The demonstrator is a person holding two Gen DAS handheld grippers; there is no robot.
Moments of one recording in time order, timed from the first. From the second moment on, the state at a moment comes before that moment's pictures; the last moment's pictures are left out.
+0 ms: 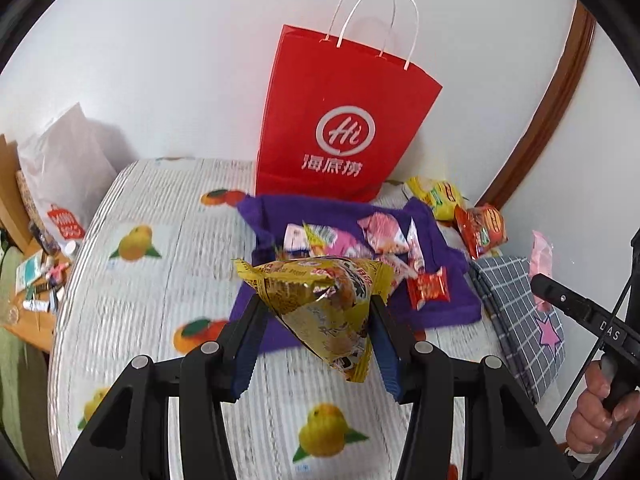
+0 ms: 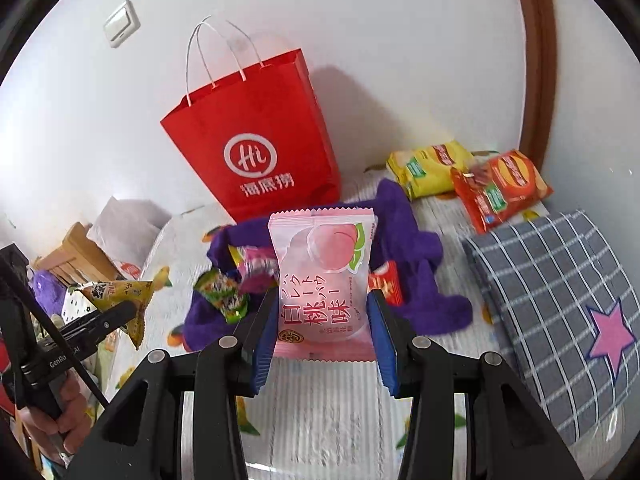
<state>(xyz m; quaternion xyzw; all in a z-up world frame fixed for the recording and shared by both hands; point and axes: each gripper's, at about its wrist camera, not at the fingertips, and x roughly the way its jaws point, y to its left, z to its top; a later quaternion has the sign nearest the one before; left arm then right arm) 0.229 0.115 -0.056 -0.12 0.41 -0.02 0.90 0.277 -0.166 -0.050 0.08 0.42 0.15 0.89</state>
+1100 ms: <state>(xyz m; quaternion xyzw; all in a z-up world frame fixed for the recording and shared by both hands) 0.338 0.113 -0.074 -0.13 0.41 -0.02 0.90 0.398 -0.121 -0.077 0.11 0.44 0.19 0.87</state>
